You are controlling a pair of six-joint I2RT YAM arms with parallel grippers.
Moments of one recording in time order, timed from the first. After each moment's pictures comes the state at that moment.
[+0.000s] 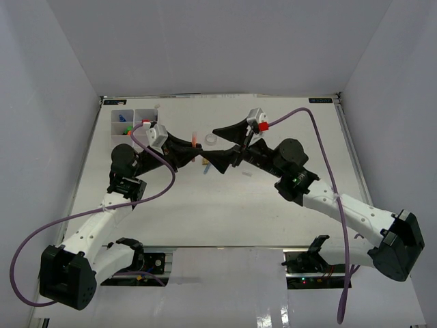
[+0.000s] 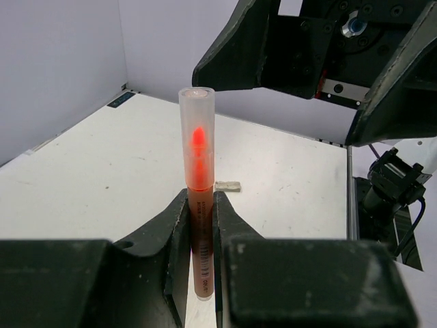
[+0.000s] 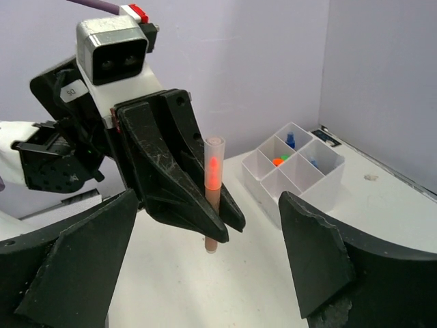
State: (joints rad) left arm -0.32 1.01 0.67 0.65 0.87 -0.28; right arm 0.86 1.19 0.91 0.61 -0.34 0.23
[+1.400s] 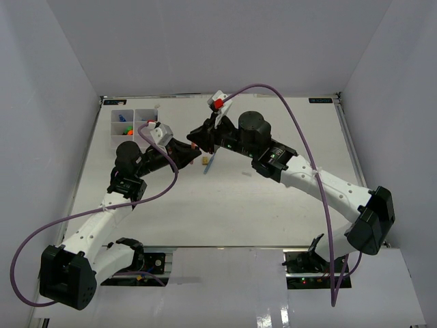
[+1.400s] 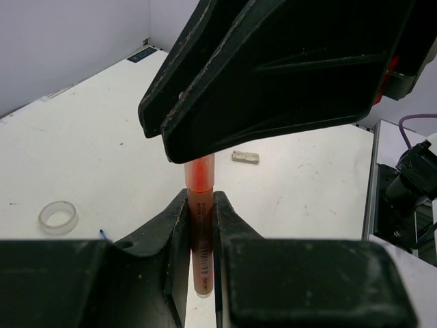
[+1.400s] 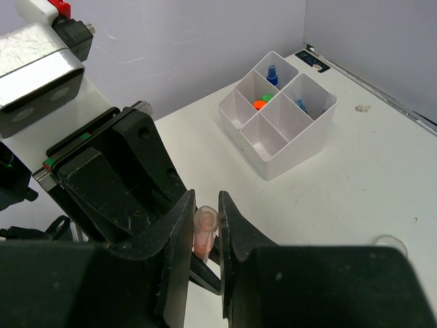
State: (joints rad) left arm -0.32 1.01 0.67 0.45 0.79 -0.19; right arm 0.92 1.46 1.34 0.10 -0.21 0.15
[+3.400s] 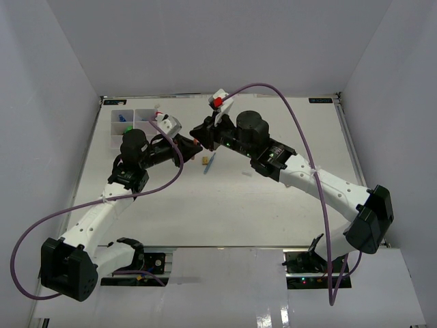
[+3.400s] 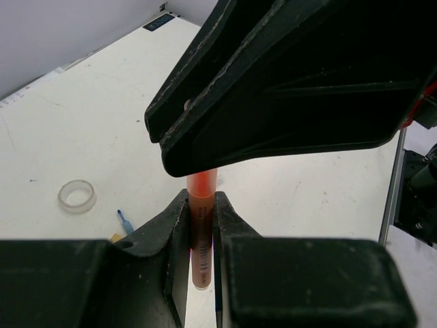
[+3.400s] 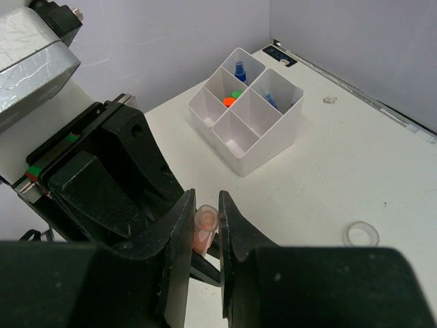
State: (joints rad) left arm -0.34 1.08 0.81 0.23 0.71 -0.07; right arm 0.93 1.48 1.34 0.05 -0.12 0.13
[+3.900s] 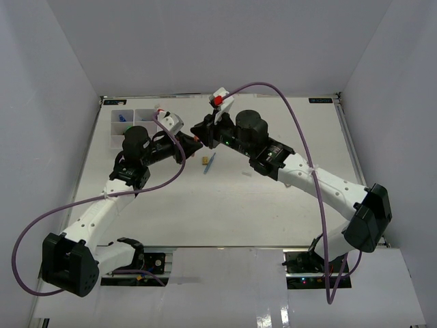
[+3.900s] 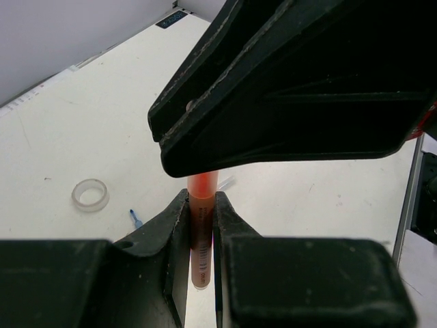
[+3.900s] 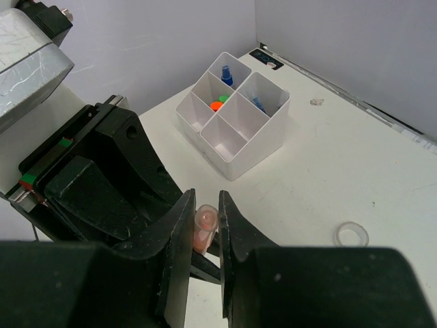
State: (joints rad) left arm -0.34 1.11 0.85 0.21 0.68 -0.04; right arm 0.92 1.49 1.34 0.07 -0.08 0.12
